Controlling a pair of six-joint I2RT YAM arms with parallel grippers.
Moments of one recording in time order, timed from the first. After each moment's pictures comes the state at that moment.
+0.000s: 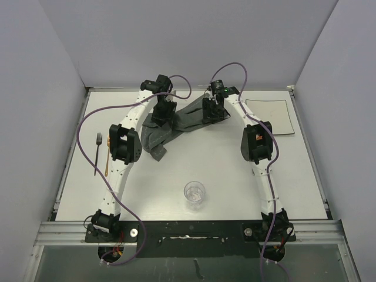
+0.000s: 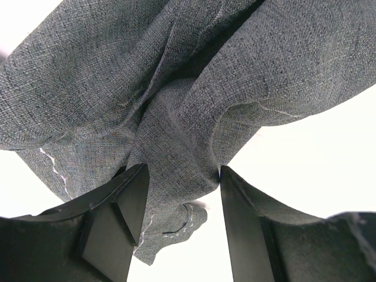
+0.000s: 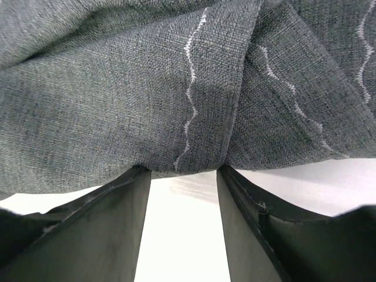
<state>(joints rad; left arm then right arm) -0.36 2.58 2.58 -1.32 0.09 -0.17 0.34 2.56 2.38 -0.97 -0.12 0.27</state>
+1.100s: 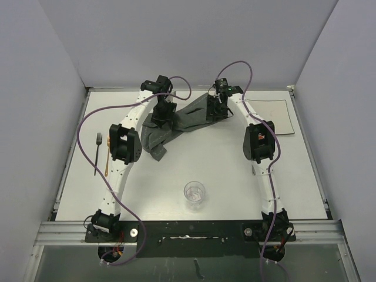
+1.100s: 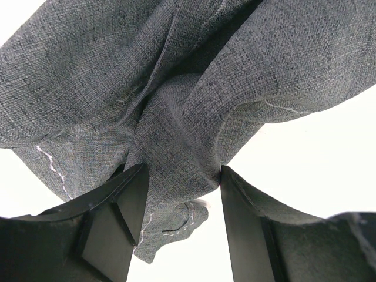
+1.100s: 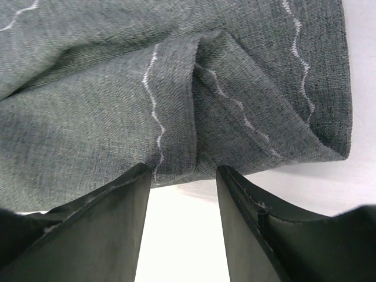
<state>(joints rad) -0.36 2.58 2.57 -1.32 0.09 -0.17 0.31 2.54 2.38 -0.93 -0.09 0.30</state>
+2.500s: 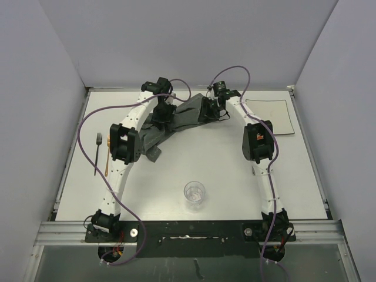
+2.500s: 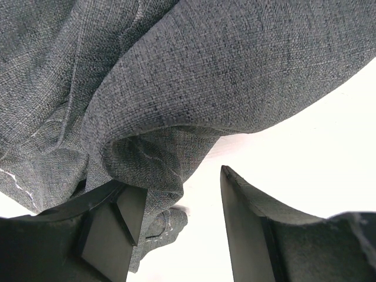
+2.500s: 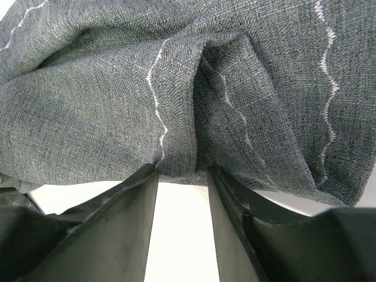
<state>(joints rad) -0.36 2.58 2.54 -1.33 0.09 -0.17 0.32 2.56 2.30 -0.79 -0.32 0.35</state>
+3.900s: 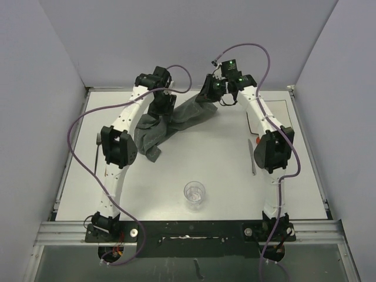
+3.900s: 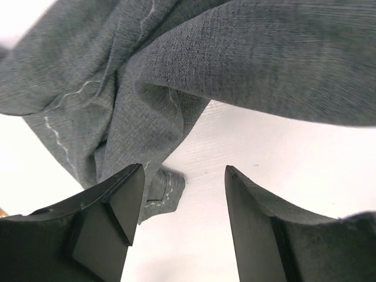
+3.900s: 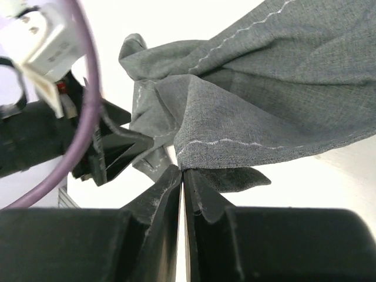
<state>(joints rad) -0.39 2.42 2.49 -1.32 0.03 -0.17 0.34 2.19 2.22 -0.78 -0.46 0.50</state>
